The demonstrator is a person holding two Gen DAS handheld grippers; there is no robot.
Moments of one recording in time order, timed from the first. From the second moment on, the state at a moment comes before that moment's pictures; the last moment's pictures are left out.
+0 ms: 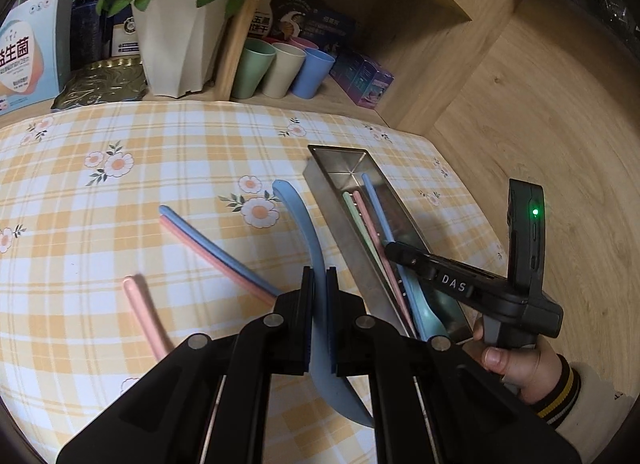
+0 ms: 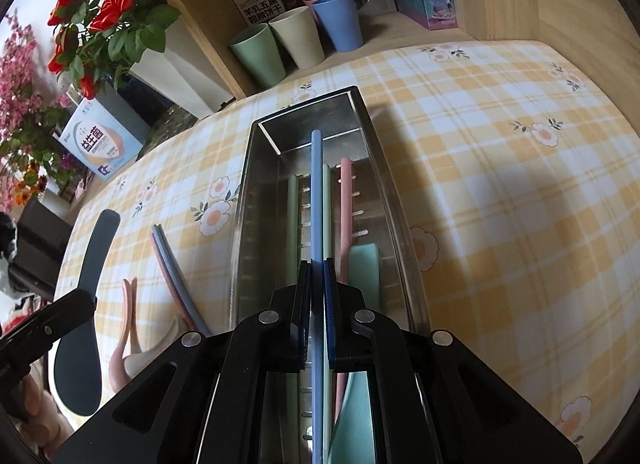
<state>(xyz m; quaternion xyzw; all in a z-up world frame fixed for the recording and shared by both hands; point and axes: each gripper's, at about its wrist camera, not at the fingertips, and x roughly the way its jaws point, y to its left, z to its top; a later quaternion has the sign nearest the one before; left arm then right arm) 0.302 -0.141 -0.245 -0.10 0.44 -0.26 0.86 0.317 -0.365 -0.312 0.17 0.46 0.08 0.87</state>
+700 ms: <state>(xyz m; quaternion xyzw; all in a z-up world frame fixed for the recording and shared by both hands) 0.302 -0.175 -0.249 -0.10 0.45 -0.27 0.85 0.278 -0.394 -0.282 0.16 0.44 0.04 0.88</state>
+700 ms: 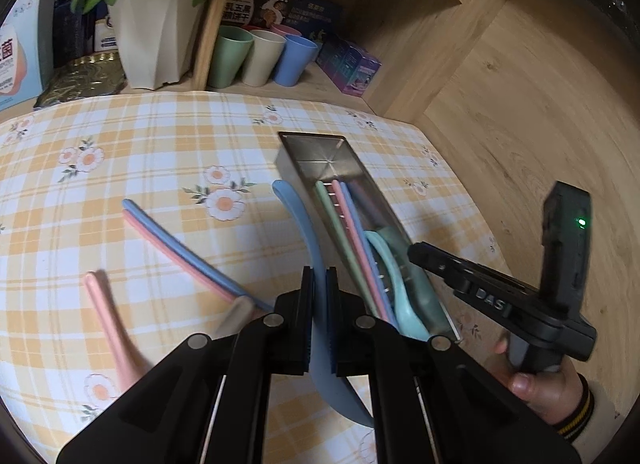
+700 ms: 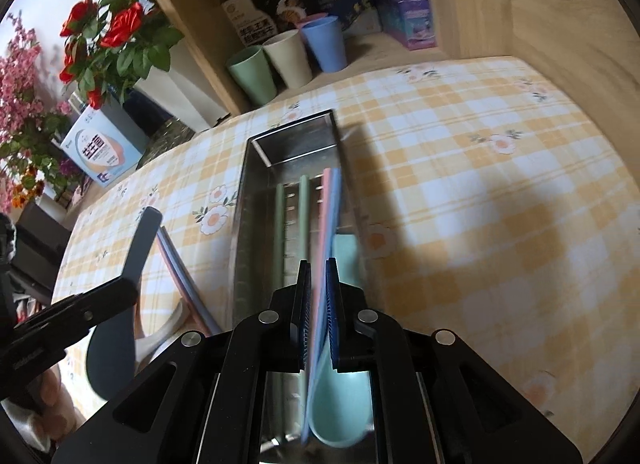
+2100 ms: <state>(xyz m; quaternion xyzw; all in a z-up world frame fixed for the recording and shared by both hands) 0.323 -0.300 -0.296 -0.05 0.53 -0.31 0.79 0.232 -0.467 -0.274 0.20 0.42 -0.04 0.88</state>
